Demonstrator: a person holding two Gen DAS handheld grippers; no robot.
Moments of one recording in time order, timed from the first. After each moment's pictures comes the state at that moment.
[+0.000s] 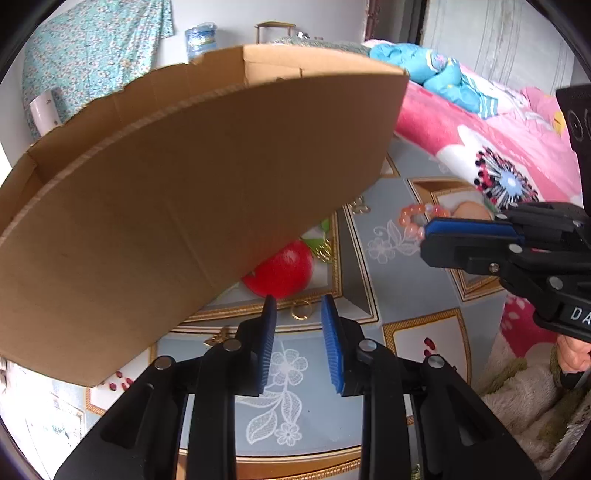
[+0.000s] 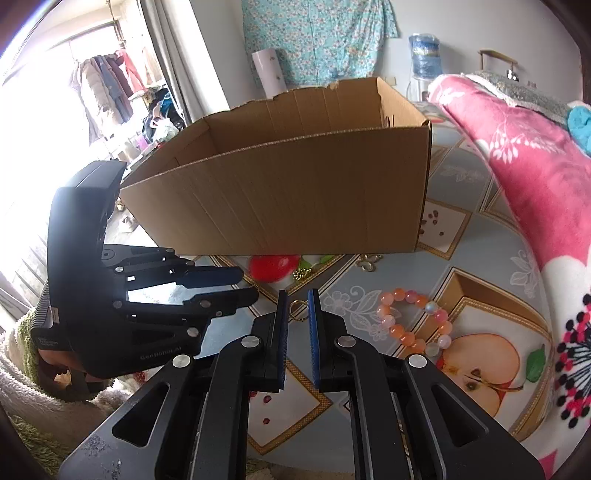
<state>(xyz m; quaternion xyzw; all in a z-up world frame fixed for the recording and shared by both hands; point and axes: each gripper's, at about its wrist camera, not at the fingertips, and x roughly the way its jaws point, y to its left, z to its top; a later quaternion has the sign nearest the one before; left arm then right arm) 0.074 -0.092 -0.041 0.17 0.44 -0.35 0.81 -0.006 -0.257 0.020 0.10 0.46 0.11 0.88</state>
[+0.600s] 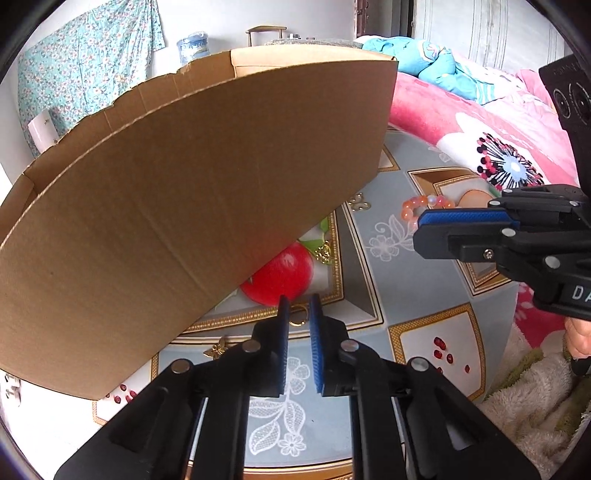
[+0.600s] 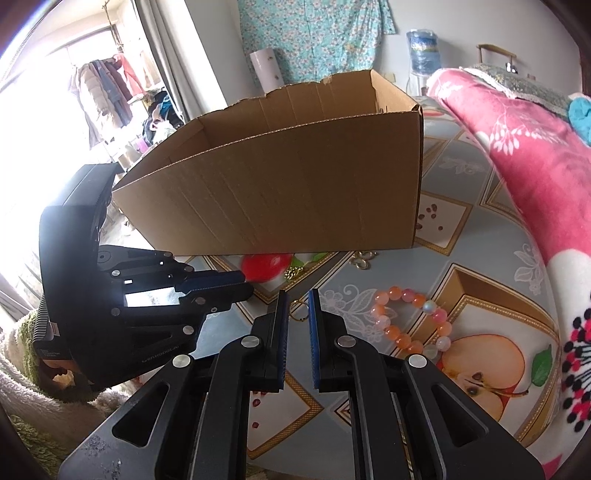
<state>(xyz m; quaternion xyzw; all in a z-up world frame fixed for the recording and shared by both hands) 0.070 -0.102 -0.045 0.20 0.41 -0.35 0.82 -0.004 -0.266 0.013 0.11 0.46 0.11 0.87</state>
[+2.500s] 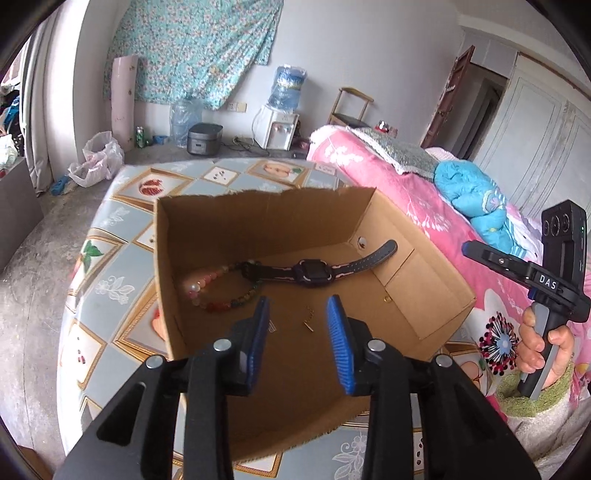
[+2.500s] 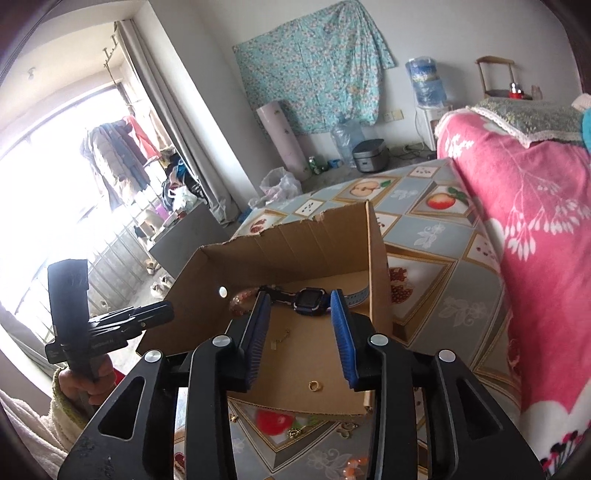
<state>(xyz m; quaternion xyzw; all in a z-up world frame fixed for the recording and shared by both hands) 0.161 0.010 0.068 -0.02 0.38 -0.27 0.88 0.104 -0.331 0.098 0.19 0.37 0.14 0.90</state>
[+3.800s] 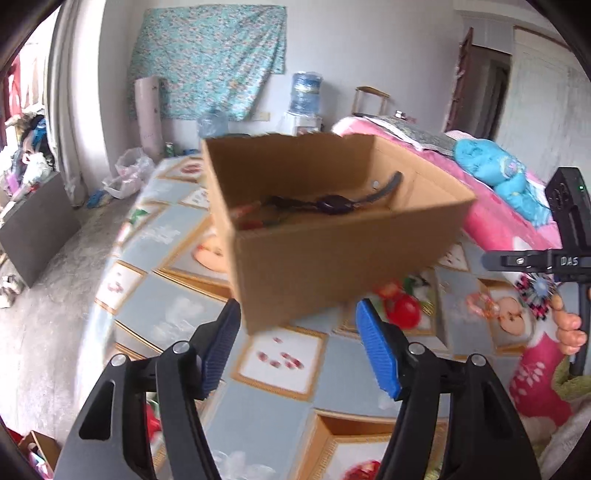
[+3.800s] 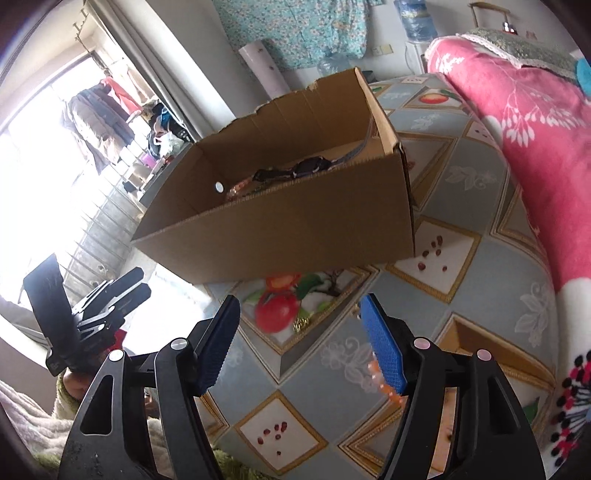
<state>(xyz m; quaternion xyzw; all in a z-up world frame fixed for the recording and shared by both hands) 0.075 0.027 0.012 0.03 0.37 -0.23 0.90 0.040 -0.293 0.040 0.18 0.50 0.13 0.84</state>
